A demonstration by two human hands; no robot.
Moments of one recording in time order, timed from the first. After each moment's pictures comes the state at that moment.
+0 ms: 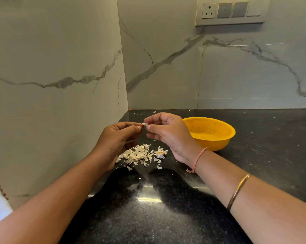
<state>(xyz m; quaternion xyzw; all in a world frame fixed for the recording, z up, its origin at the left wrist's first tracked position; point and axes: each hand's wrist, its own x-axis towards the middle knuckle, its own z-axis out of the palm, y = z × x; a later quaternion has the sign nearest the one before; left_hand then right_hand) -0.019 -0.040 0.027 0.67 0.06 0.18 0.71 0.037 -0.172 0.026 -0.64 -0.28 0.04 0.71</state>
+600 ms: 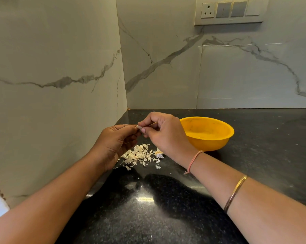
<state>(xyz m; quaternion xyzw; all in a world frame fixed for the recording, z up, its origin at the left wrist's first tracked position) -0.019 -0.041 0.027 0.63 0.07 0.16 0.76 0.035 -0.167 0.023 -0.75 -0.37 -0.17 0.52</state>
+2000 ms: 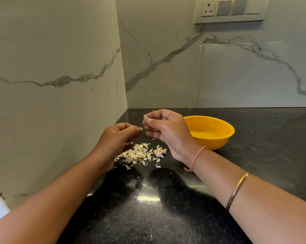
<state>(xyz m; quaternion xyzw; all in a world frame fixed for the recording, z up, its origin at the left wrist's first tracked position) -0.016 -0.041 0.022 0.72 0.09 0.18 0.66 0.032 -0.170 0.029 -0.60 -0.25 0.05 0.76</state>
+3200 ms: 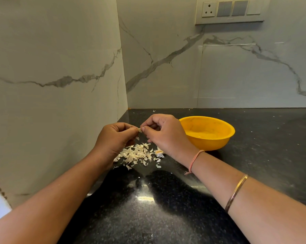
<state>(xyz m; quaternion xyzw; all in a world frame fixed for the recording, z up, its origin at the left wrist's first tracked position) -0.015 -0.037 0.020 0.74 0.06 0.24 0.62 0.035 -0.168 0.023 -0.77 -0.36 -0.17 0.50</state>
